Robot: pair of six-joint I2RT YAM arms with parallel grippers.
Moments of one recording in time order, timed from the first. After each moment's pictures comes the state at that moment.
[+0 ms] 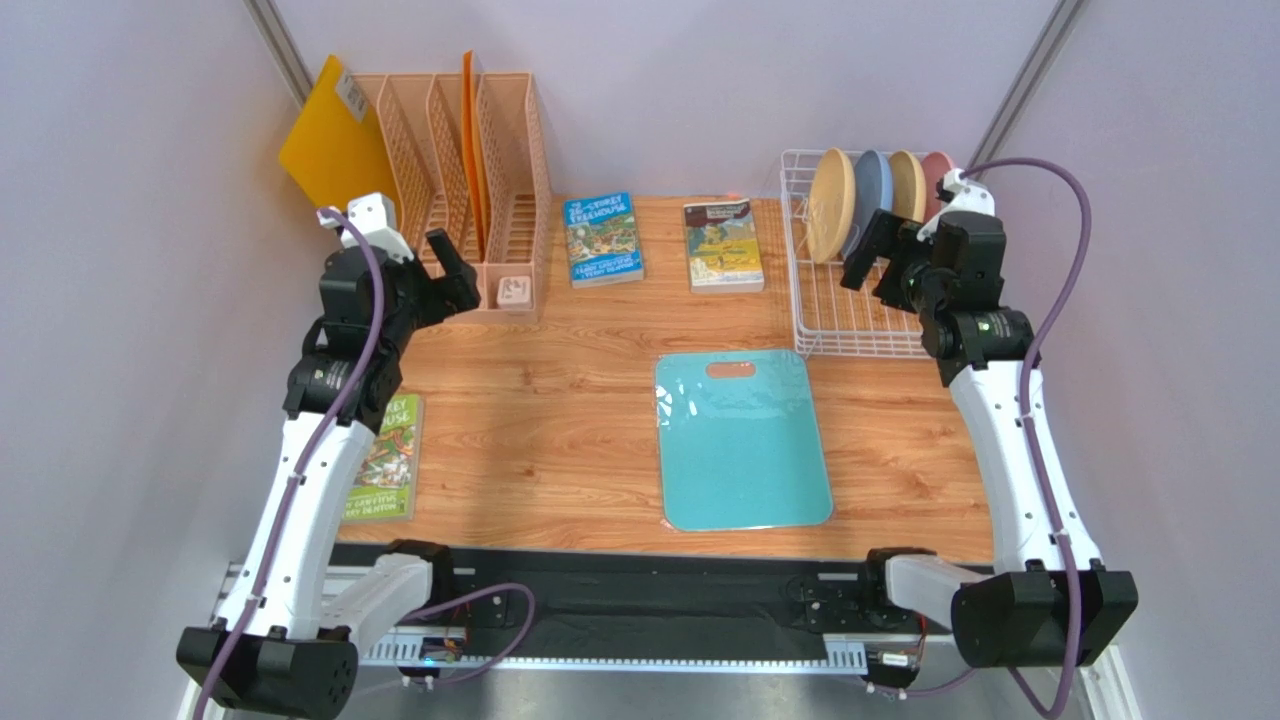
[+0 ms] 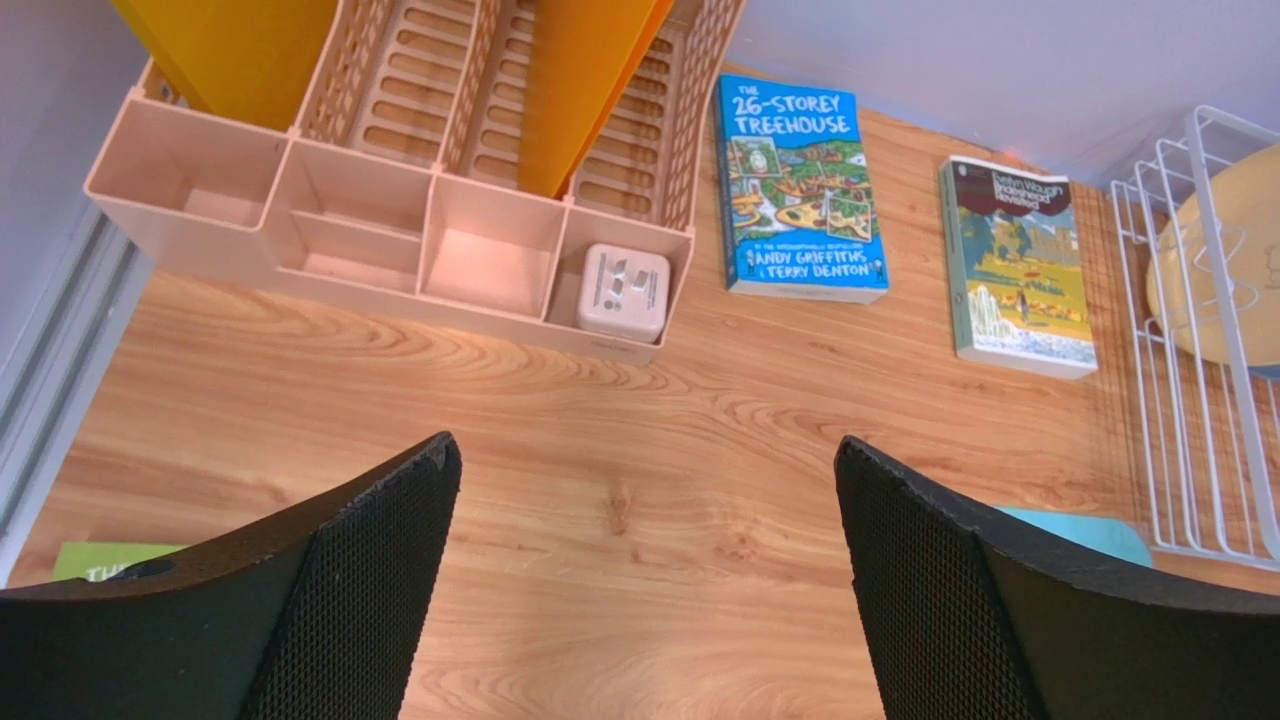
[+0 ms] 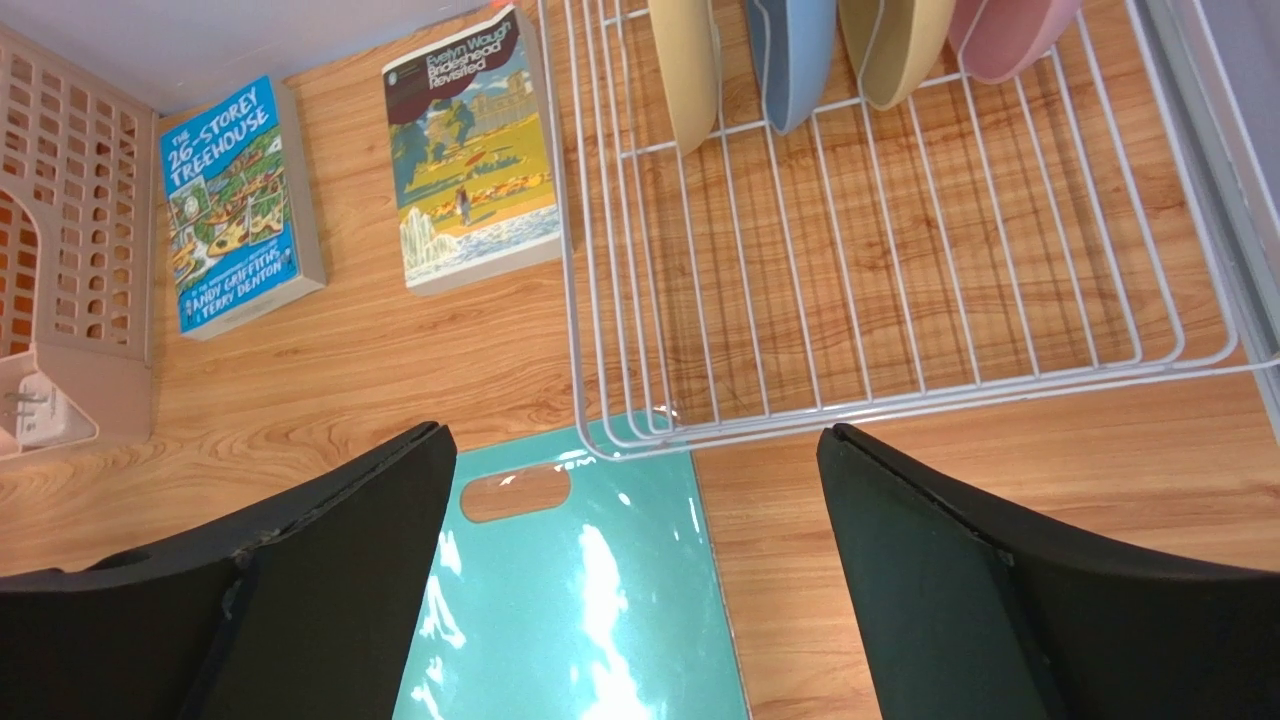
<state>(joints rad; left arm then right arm) -0.12 0.98 1.13 -0.49 -0.11 -0.34 0.02 1.17 1.26 -0.55 0.01 0.31</state>
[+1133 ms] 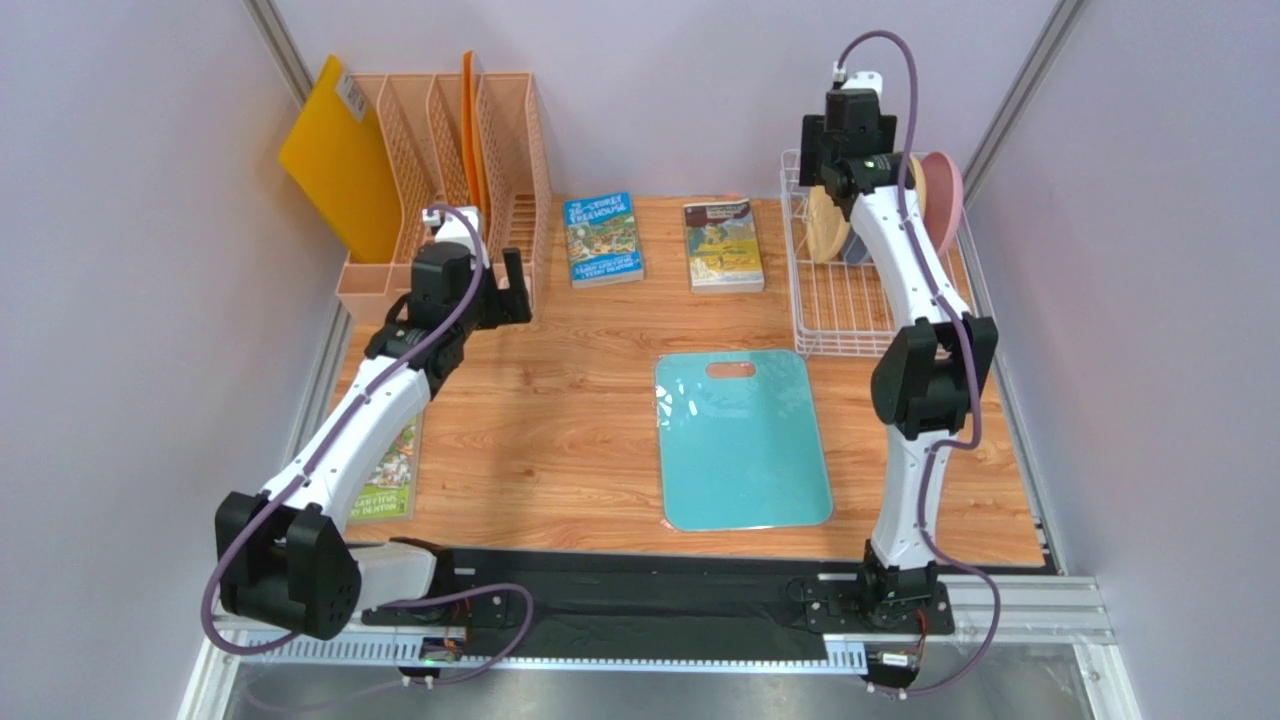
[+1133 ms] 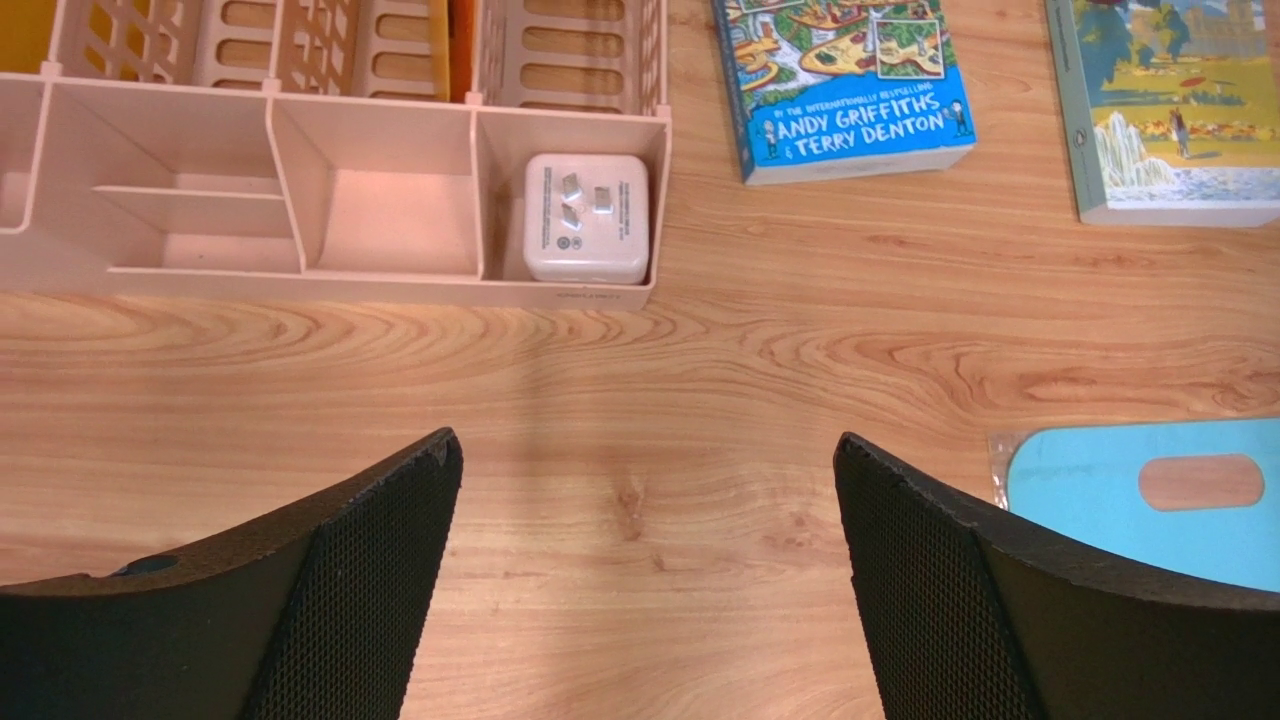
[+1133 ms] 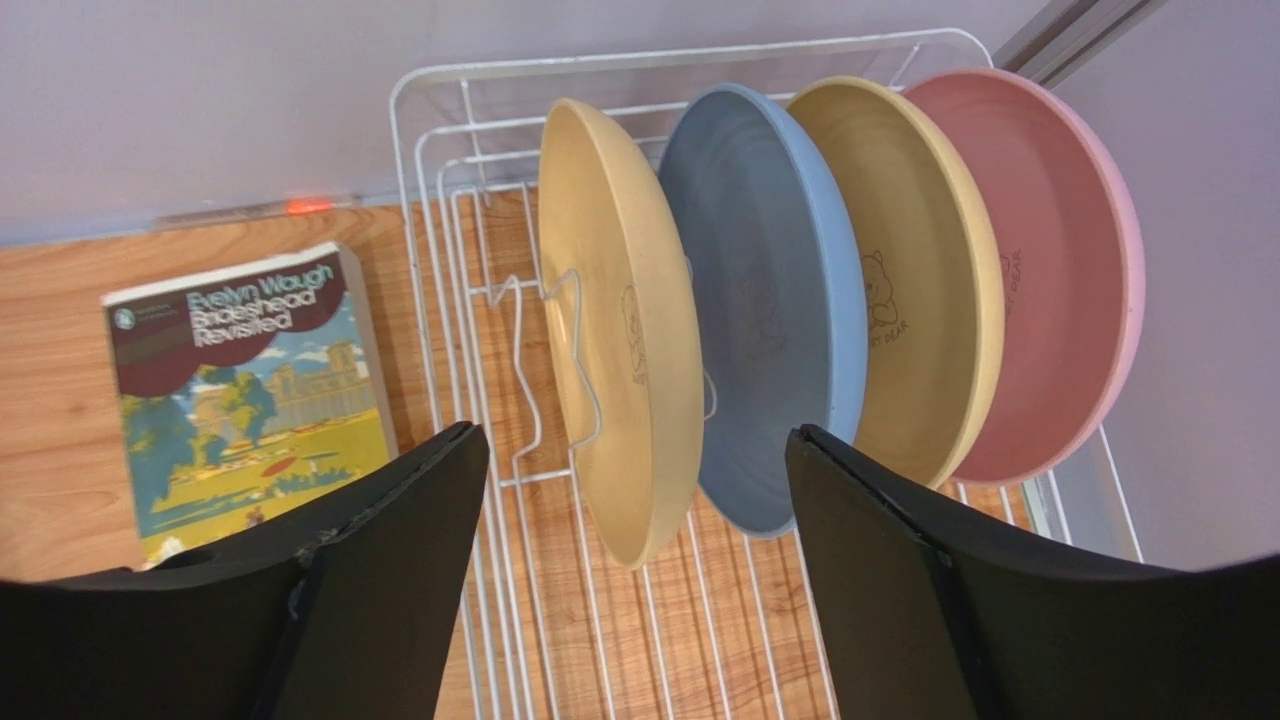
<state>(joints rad) -0.25 1.25 1.01 -0.27 -0.13 -0.23 0.13 2.09 2.17 -0.59 0.38 0.06</state>
